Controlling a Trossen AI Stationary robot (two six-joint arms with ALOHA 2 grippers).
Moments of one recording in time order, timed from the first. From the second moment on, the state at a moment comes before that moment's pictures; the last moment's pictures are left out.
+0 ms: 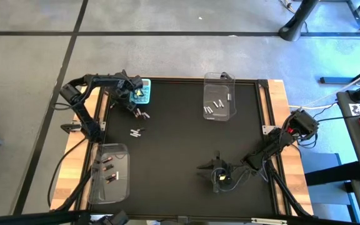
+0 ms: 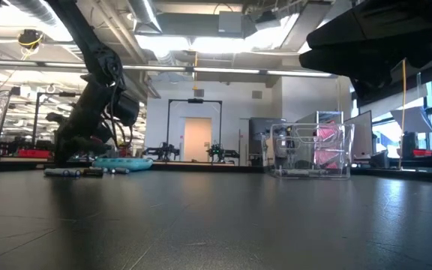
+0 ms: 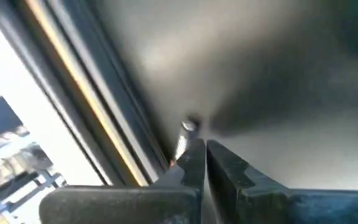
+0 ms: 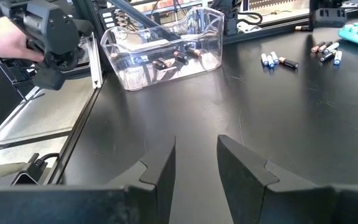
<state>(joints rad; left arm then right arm) 0.87 1.71 0.89 -1.01 -0.44 -0.31 0.69 1.71 0.64 0.77 0.69 0.42</state>
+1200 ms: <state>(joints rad) 0.69 1.54 0.82 -1.11 -0.34 -0.23 0.69 1.71 0.64 0.76 0.70 0.42</state>
